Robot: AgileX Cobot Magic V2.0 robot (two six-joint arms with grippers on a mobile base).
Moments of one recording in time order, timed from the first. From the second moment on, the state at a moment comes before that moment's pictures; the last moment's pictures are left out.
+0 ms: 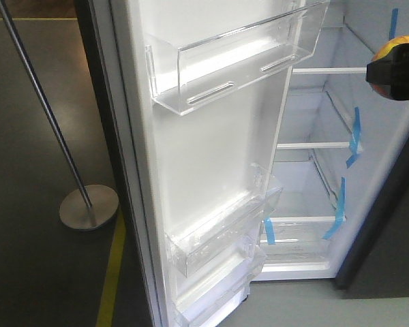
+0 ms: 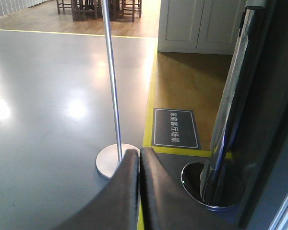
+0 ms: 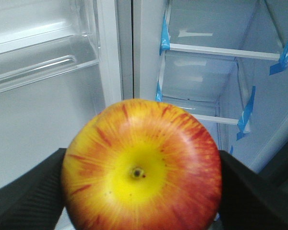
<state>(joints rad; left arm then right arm) 0.08 -0.01 0.03 0.26 0.31 -0.38 0.03 1.21 -1.24 0.20 0.64 -0.23</state>
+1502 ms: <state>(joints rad) 0.08 -0.01 0.03 0.26 0.31 -0.38 0.03 1.21 -1.24 0.20 0.64 -0.23</state>
